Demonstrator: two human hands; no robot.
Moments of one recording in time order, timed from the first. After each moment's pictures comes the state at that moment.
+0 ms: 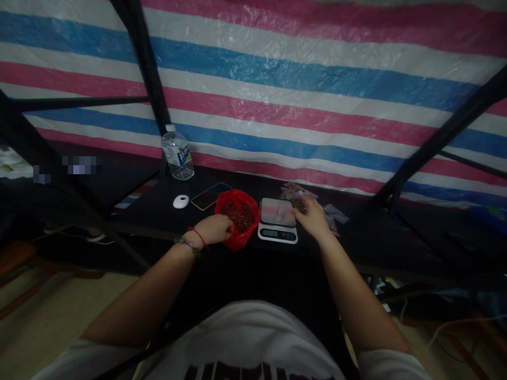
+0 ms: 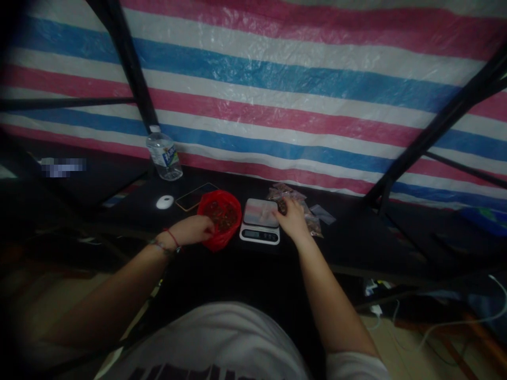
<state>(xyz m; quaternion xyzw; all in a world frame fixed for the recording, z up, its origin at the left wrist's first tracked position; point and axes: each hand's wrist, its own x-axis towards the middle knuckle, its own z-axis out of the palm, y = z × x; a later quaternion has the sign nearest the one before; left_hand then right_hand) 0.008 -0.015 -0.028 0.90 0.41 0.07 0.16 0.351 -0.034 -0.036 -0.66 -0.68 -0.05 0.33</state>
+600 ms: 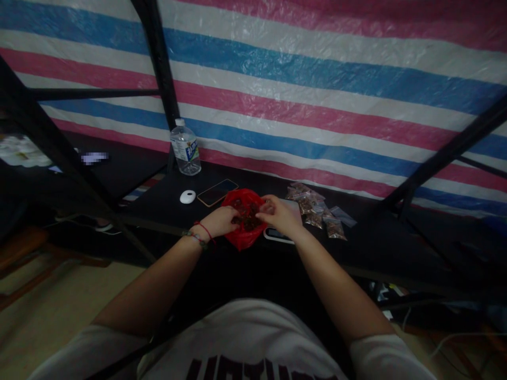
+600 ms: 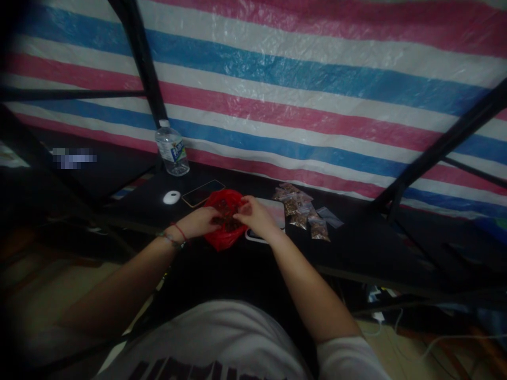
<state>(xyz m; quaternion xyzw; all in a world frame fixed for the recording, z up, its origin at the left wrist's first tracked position) 0.007 -0.002 -0.034 0.89 0.40 0.15 0.15 0.232 -0.033 -0.012 -0.52 -0.72 0.27 0.37</state>
